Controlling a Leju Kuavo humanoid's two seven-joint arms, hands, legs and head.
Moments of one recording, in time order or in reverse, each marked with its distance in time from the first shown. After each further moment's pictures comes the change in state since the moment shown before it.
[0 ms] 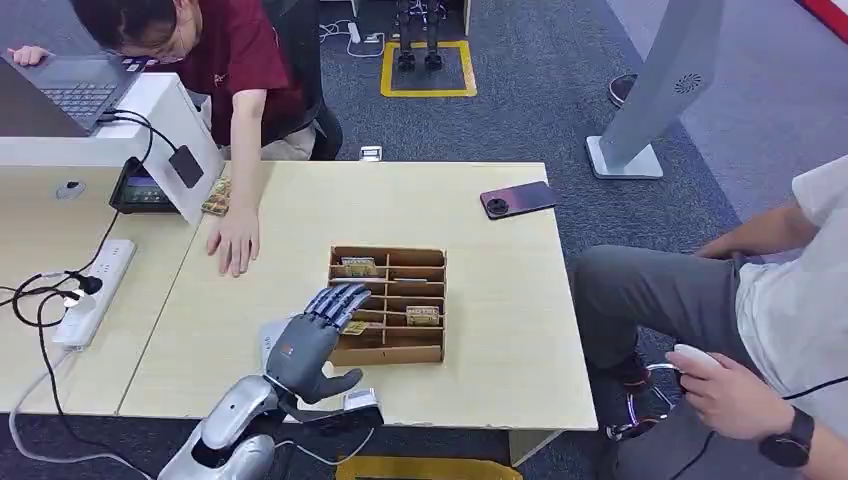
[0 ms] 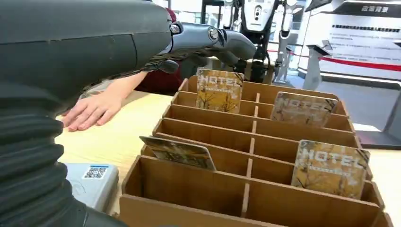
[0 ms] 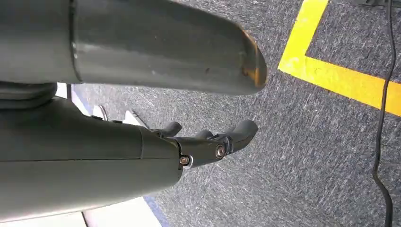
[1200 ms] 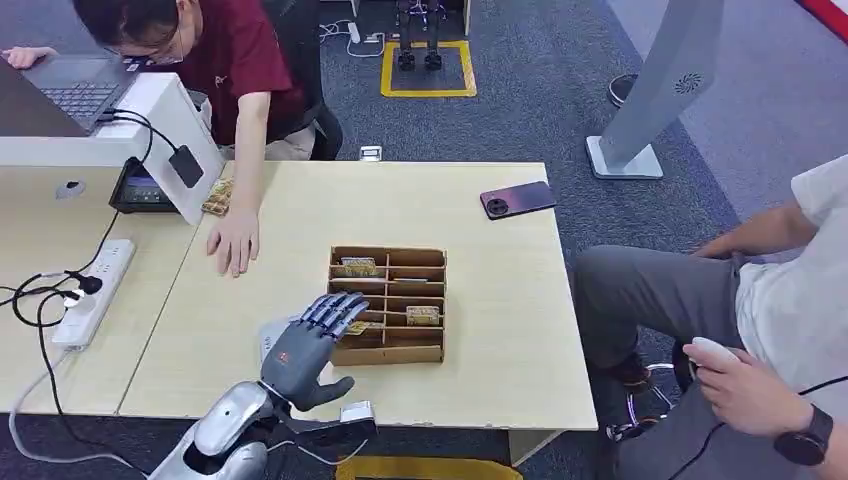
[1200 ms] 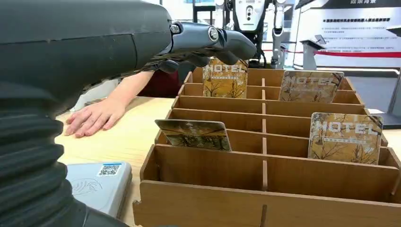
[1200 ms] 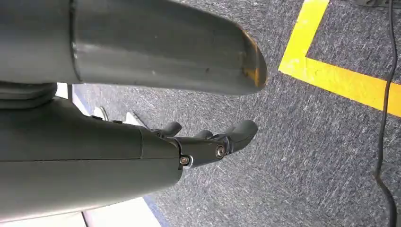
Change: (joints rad) left arm 0.013 0.040 -0.018 -0.004 -0.053 -0.008 -0.003; right arm 0.000 0.000 0.000 0.000 -0.006 0.002 0.003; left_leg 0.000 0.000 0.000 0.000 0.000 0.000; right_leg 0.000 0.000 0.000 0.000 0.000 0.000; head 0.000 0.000
